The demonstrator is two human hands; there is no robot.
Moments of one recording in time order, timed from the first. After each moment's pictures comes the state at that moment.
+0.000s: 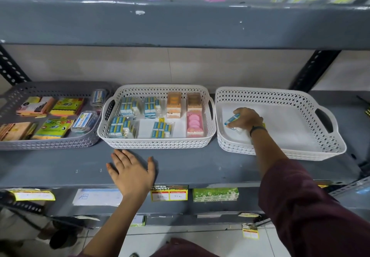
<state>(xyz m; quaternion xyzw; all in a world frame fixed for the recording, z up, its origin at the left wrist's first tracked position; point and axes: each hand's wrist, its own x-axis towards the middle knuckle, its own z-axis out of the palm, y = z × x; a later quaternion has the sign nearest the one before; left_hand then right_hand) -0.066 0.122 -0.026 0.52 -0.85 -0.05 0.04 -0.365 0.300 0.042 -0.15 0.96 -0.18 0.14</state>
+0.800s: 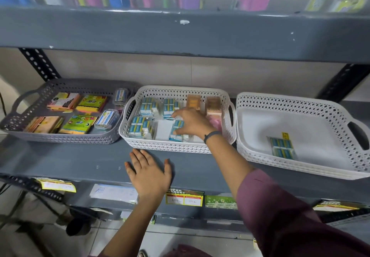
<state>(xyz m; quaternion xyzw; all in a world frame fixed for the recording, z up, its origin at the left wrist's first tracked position) -0.067 0.123 -0.024 0.52 -0.85 -0.06 0.05 -0.242 0.144 0.076 -0.50 0.83 -0.17 0.15</state>
